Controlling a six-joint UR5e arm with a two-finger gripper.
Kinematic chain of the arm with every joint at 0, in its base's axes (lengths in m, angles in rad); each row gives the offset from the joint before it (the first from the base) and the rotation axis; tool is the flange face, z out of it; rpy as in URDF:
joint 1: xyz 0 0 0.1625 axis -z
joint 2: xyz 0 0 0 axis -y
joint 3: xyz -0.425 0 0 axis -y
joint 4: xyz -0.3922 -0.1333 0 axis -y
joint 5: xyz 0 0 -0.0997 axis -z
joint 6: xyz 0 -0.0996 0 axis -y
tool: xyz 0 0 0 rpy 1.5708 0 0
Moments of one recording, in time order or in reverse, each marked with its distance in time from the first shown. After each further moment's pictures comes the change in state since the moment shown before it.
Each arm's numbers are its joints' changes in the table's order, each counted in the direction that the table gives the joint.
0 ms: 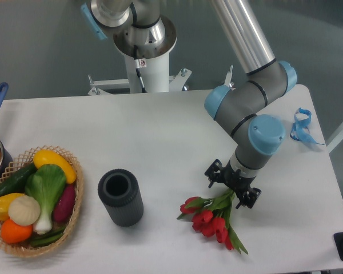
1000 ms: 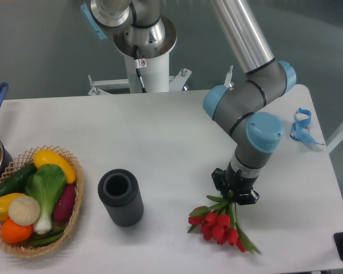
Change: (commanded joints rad) arm -0.002 0.064 0.015 0.066 -0.006 -0.083
